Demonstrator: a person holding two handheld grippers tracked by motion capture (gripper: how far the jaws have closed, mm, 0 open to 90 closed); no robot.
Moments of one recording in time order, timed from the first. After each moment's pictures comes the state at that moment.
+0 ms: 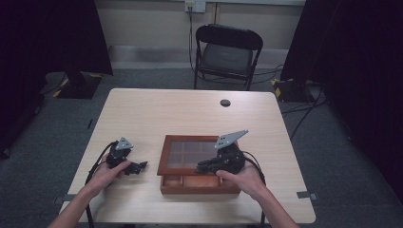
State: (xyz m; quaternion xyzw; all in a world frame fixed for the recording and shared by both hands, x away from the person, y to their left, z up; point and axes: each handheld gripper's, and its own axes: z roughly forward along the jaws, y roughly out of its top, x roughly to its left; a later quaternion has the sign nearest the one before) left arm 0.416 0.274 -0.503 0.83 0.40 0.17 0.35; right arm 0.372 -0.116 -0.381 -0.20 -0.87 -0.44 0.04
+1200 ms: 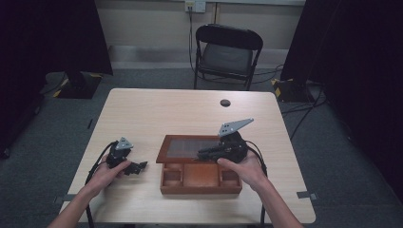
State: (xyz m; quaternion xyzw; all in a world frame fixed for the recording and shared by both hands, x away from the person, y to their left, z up) left arm 0.416 0.273 -0.503 0.83 0.40 0.17 0.35; right arm 0.386 -0.119 -0.352 -0.21 -0.86 -0.47 0.02
